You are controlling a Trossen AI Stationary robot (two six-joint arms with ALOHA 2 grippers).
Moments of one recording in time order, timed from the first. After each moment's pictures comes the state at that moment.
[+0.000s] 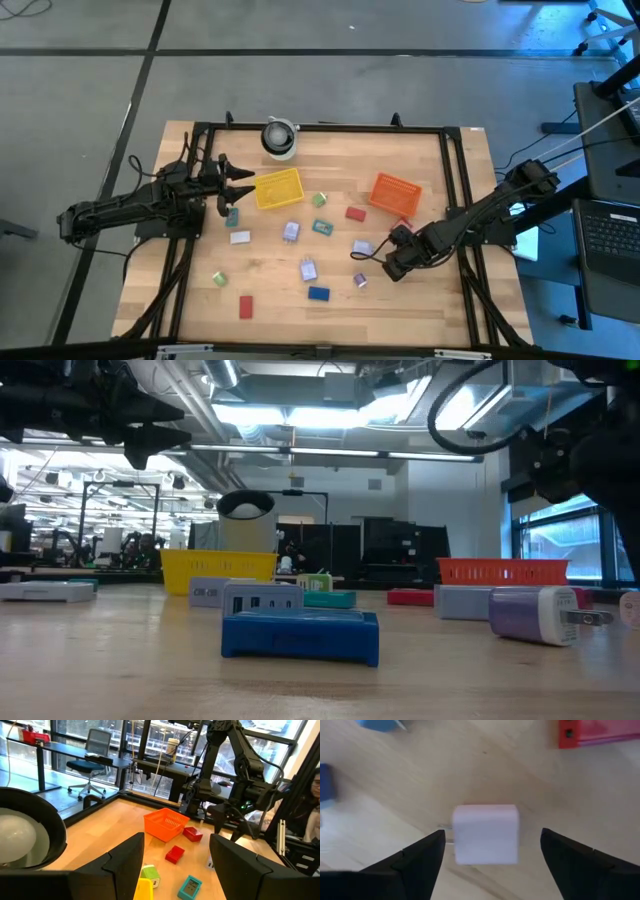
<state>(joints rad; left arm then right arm) 0.34 0.25 0.18 0.06 0.14 -0.24 0.54 1.49 0.80 -0.76 0.01 1.45</state>
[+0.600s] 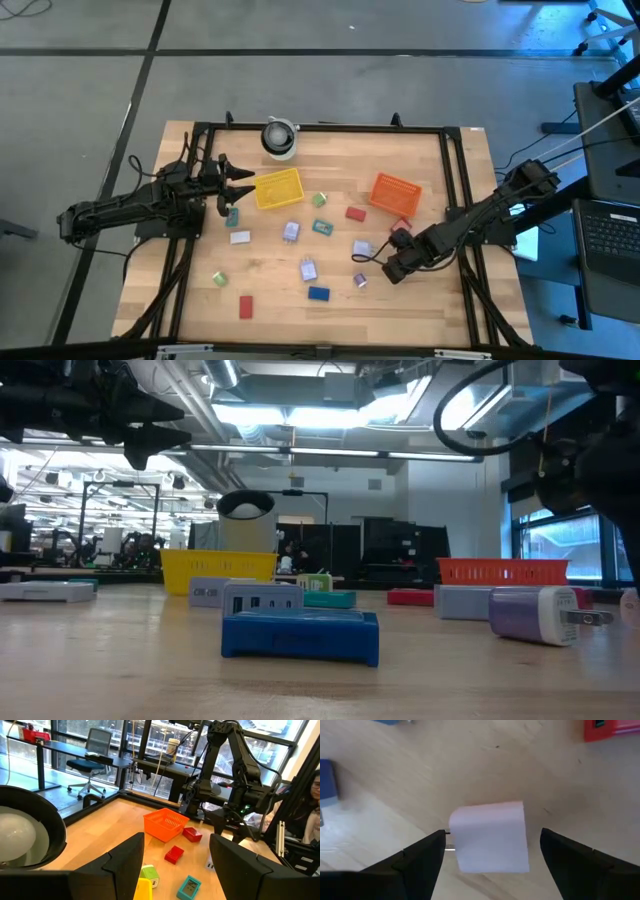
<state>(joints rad) 0.34 0.25 0.18 0.06 0.13 -0.25 0.57 1.49 0.73 -0.64 0.02 1.48</state>
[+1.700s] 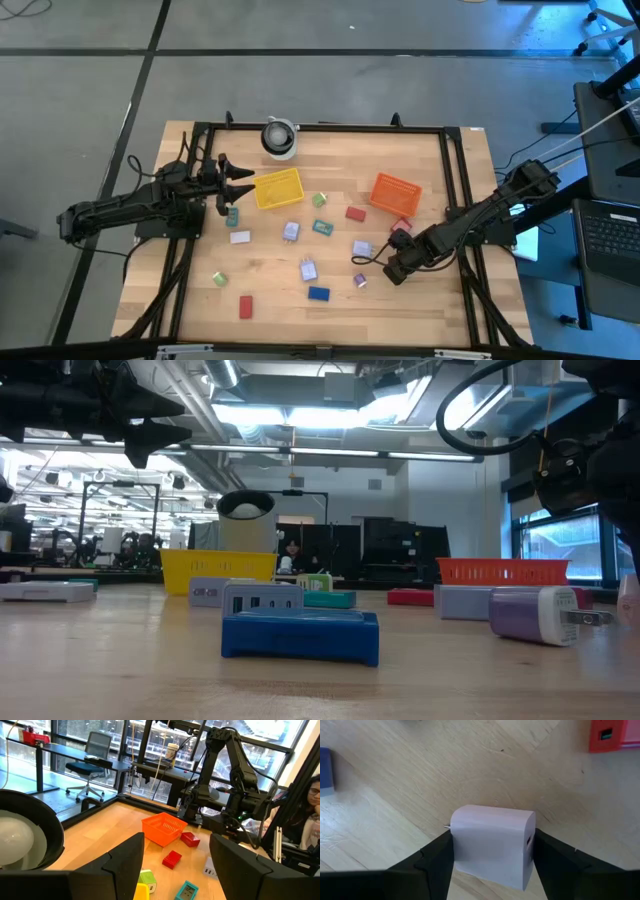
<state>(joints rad) 0.34 0.25 0.18 0.09 0.13 -0.27 0.57 1.49 0.72 -0.63 0.03 1.40</state>
